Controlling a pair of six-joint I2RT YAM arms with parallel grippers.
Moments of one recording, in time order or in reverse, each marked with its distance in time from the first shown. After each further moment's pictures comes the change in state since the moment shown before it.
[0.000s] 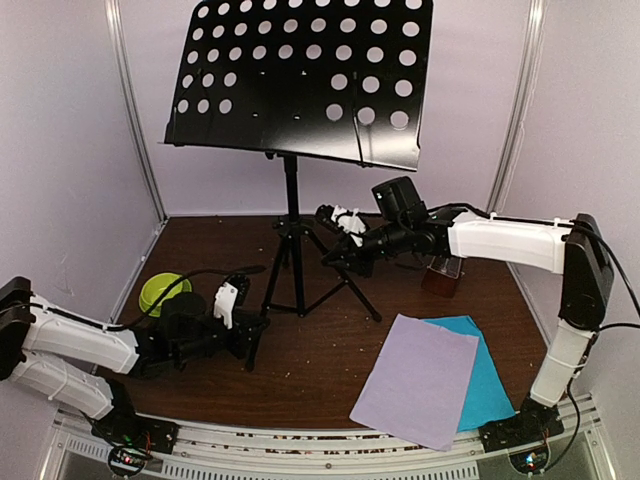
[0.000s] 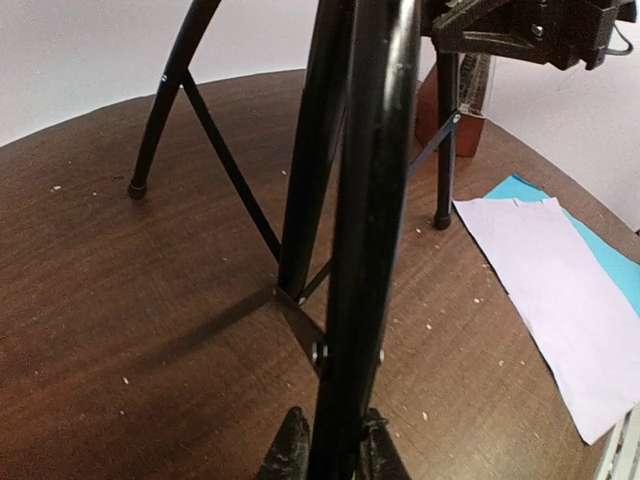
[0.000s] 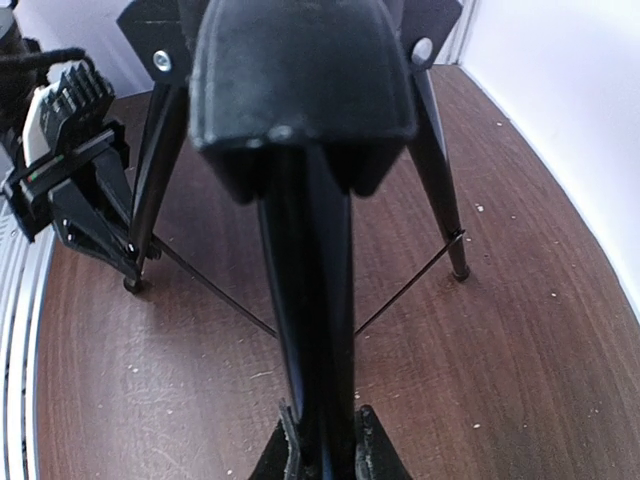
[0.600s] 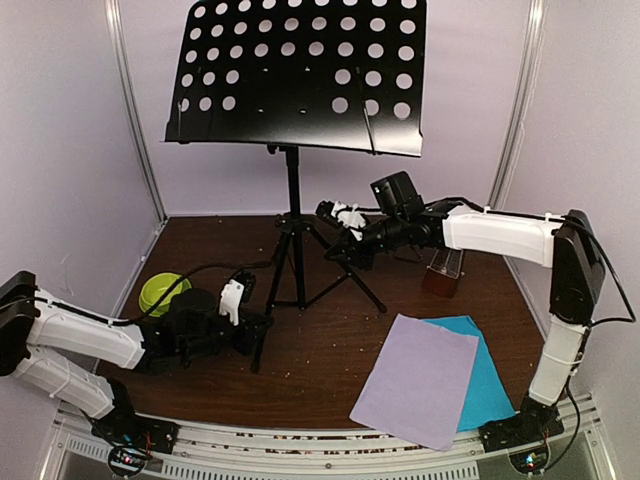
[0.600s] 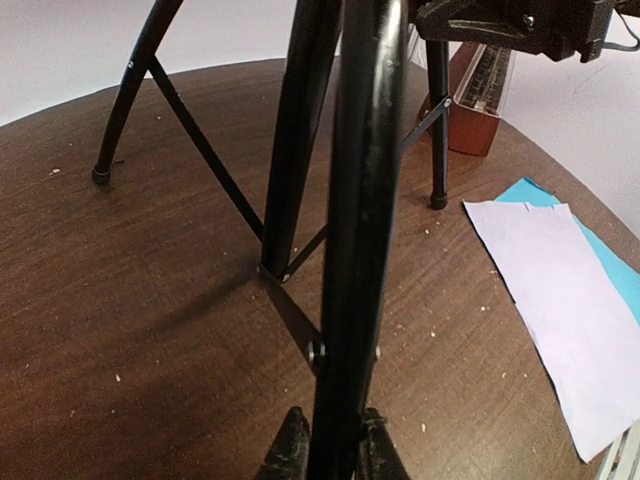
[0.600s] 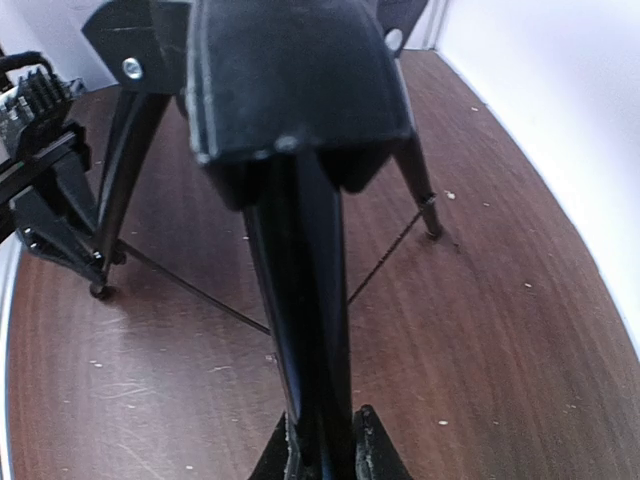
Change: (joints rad) left arm -0.020 0.027 0.048 -0.050 -0.021 -0.054; right arm -0.027 0.059 0.077 -0.048 0.006 -0.039
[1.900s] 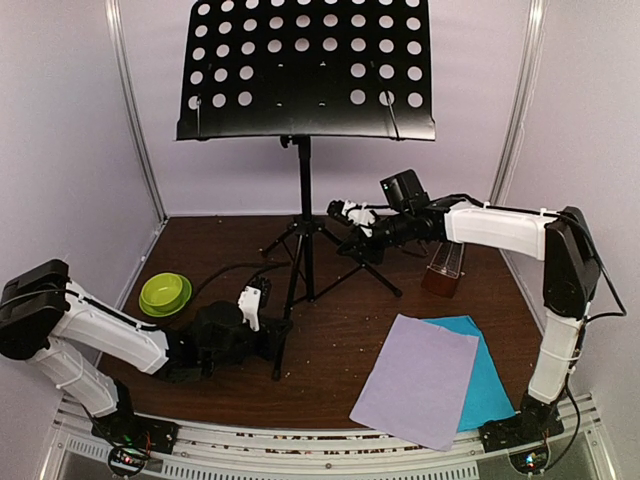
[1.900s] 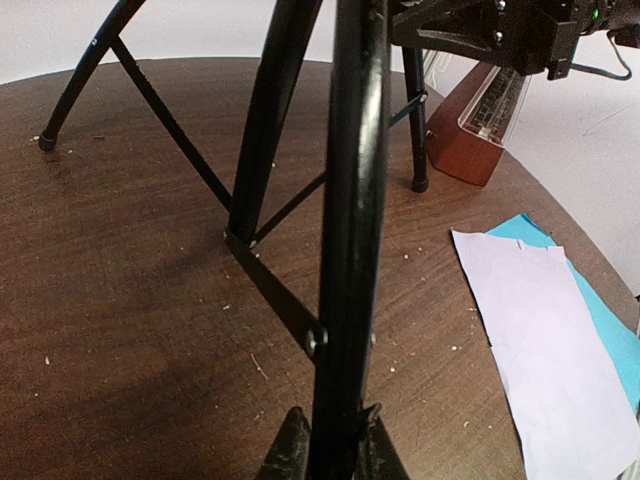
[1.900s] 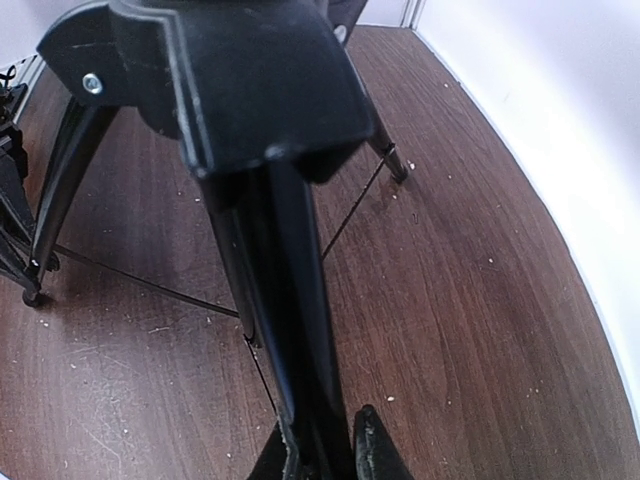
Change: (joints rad) left arm -0.148 0.206 0.089 0.098 -0.174 -0.191; right arm -0.087 0.047 0.032 -0.026 -0.004 -0.113
